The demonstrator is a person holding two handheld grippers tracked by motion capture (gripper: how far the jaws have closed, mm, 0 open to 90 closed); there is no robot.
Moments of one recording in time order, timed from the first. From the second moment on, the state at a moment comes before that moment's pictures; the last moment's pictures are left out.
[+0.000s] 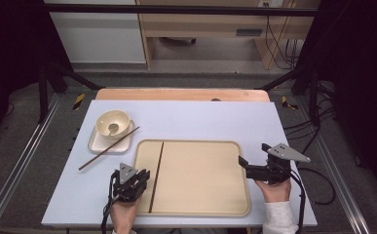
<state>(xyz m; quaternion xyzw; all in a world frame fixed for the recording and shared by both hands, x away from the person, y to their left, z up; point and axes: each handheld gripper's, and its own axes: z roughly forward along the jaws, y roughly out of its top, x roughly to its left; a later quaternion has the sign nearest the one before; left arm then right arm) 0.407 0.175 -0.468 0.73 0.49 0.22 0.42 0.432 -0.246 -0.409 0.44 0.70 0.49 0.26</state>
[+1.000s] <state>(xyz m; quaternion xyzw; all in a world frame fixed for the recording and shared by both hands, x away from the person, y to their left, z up) 0.418 0.171 -0.478 0.72 0.55 0.24 0.35 0.432 -0.246 -0.409 0.44 0.70 0.49 0.26</state>
